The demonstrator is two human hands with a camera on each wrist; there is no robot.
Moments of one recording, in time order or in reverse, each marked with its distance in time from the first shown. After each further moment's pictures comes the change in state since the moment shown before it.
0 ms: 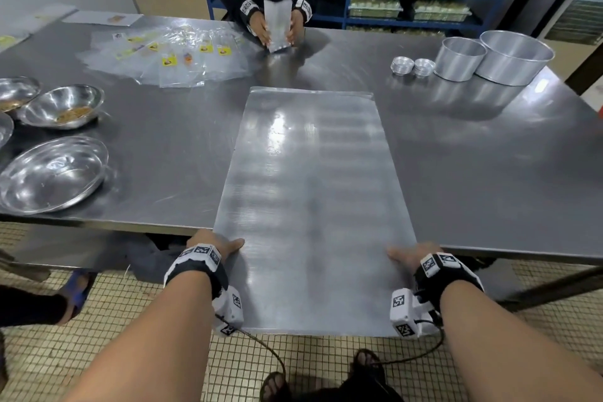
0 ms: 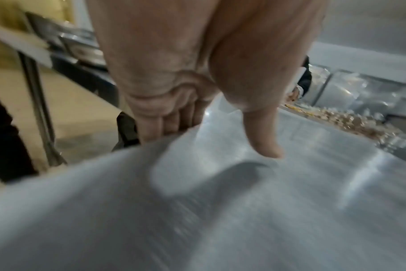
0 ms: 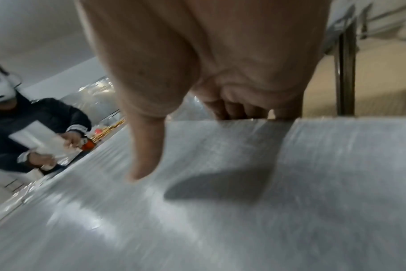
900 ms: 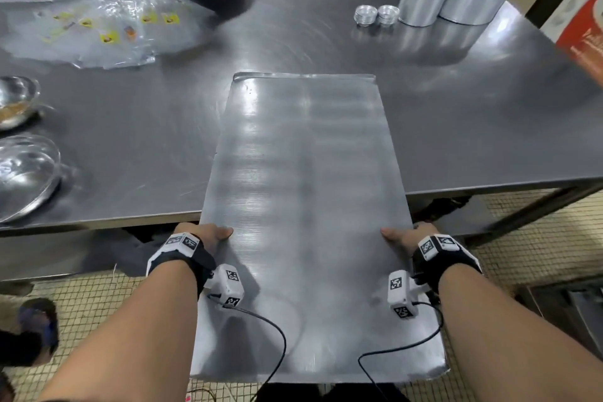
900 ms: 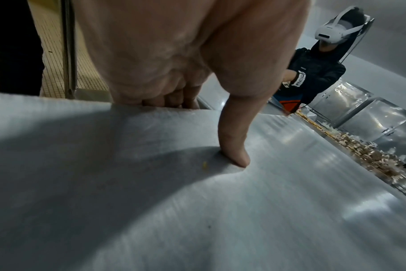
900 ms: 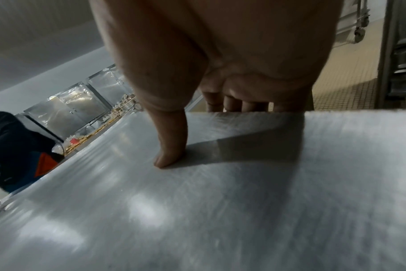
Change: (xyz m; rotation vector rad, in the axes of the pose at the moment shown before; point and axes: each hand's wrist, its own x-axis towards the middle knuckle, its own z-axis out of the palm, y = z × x) left_hand 0.000 -0.009 0.018 -0.594 -0.079 -0.168; right_hand -0.013 0.062 0.027 0.279 0.075 0.125
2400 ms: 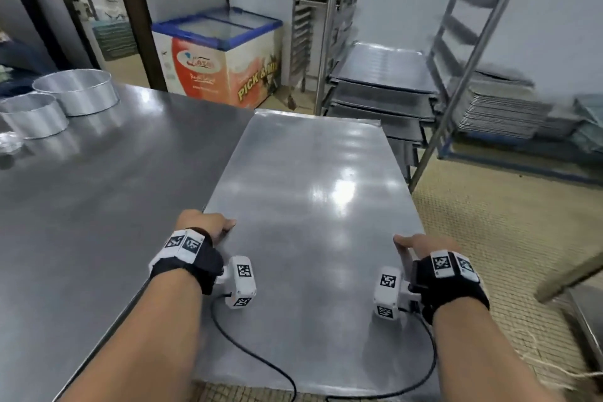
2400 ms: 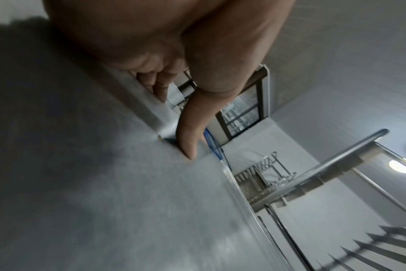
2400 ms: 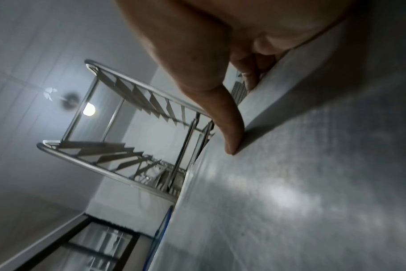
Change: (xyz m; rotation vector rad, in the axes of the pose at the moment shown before) left_hand -0.281 0.118 0.249 0.718 -0.643 0.981; right_hand -0.310 0.265 -0.113 1.038 0.916 0.536
